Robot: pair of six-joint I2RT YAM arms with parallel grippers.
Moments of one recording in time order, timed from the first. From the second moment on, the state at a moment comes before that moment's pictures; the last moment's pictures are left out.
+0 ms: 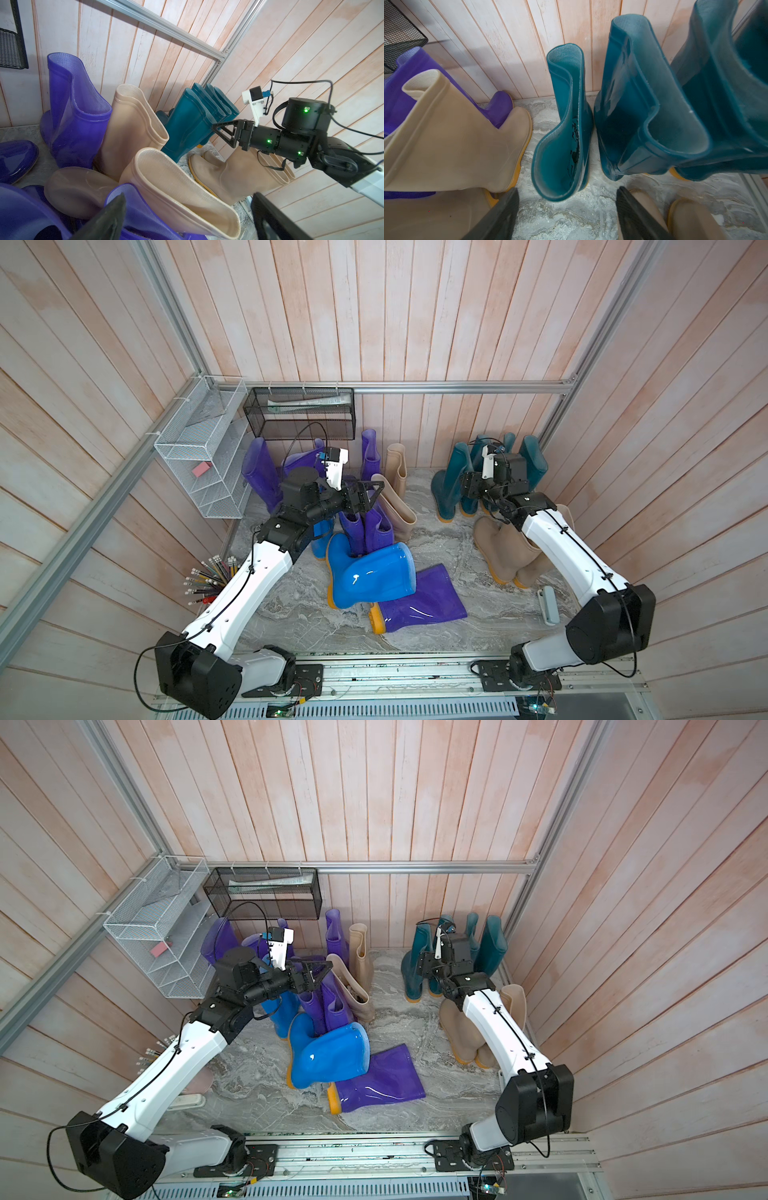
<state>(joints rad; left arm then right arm) -0.38 1.27 1.22 -0.14 0.47 -0.42 0.26 1.50 1.35 -0.39 0.05 0.26</state>
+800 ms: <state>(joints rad) -0.38 1.27 1.22 -0.14 0.47 -0.41 0.18 1.72 1.50 -0.41 0.05 0.21</state>
